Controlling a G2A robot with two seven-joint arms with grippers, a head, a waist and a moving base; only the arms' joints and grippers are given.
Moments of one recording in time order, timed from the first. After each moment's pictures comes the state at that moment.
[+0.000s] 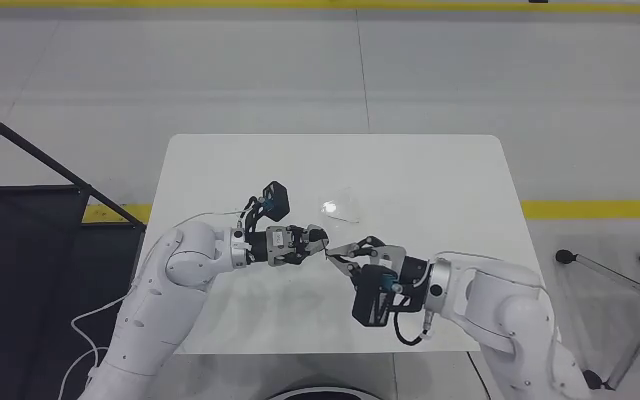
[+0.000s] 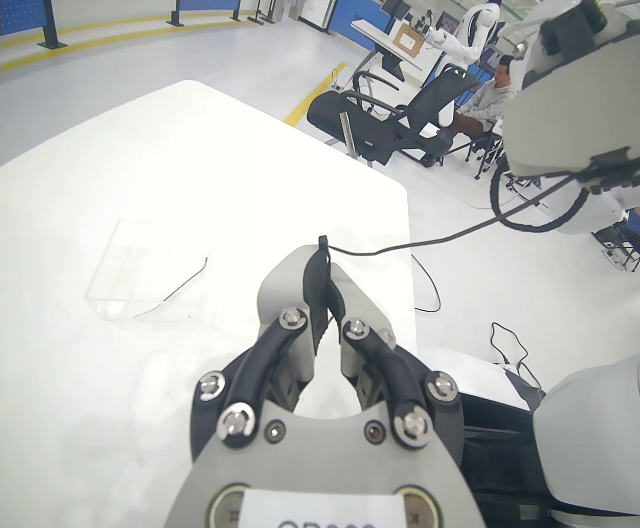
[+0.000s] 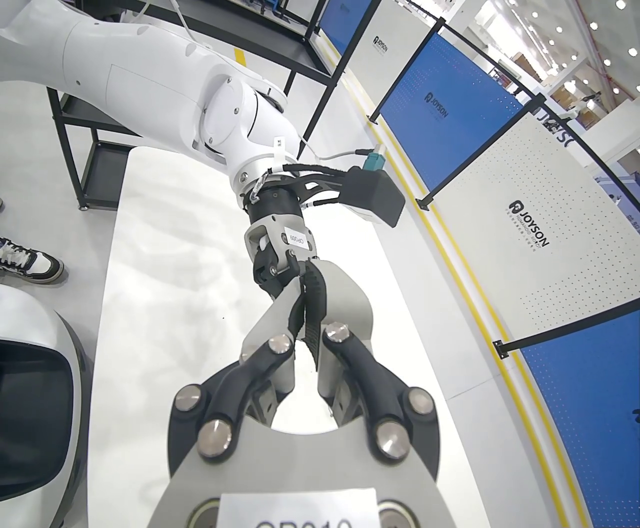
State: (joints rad) left arm 1.08 -1.18 -1.26 -1.54 0.47 -0.93 -0.74; right arm -1.22 -1.18 1.25 -2.13 -1.41 -0.92 0.33
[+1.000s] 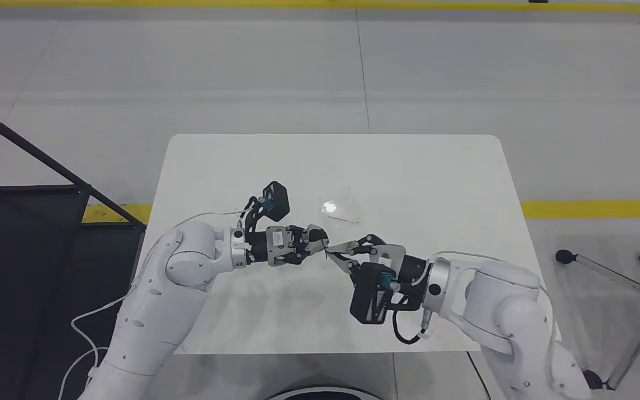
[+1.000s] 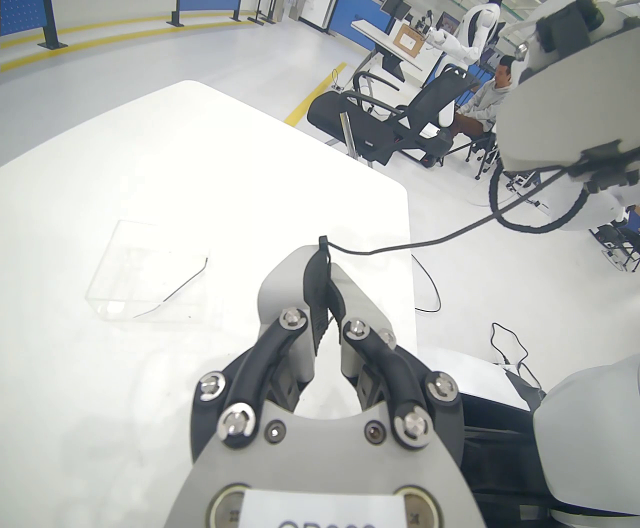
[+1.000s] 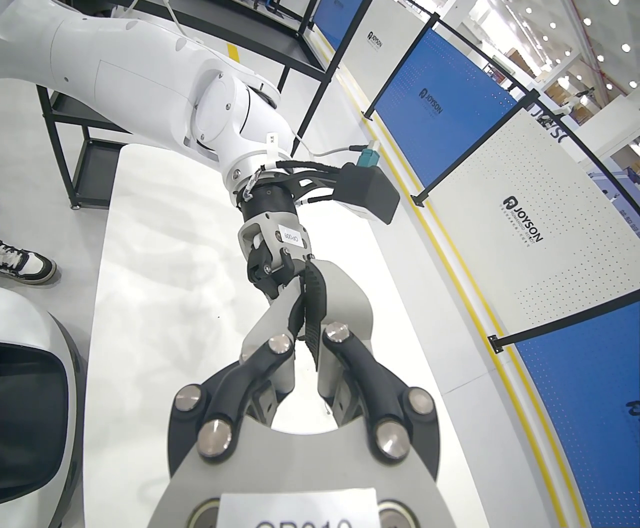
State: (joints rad) left arm 1.08 -1.18 -1.26 -1.54 0.47 -0.93 -0.74; right arm -1.21 -1.15 1.22 -2.13 -1.42 -0.87 0.32
